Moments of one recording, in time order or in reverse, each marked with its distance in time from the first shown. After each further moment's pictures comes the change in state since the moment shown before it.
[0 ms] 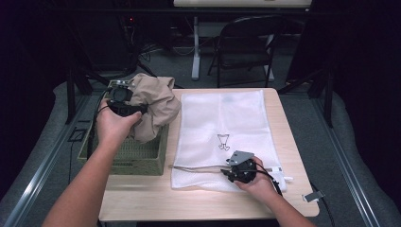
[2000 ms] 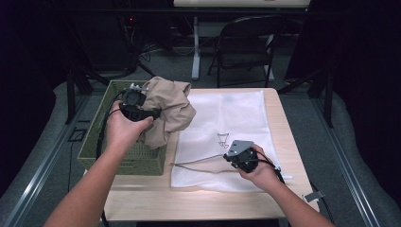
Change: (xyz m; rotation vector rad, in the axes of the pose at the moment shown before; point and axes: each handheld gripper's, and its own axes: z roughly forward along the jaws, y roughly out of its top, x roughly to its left) left arm -0.034 -0.001 -0.004 0.013 -0.086 0.087; right arm -0.017 0.039 -0.026 0.018 0.002 -0.112
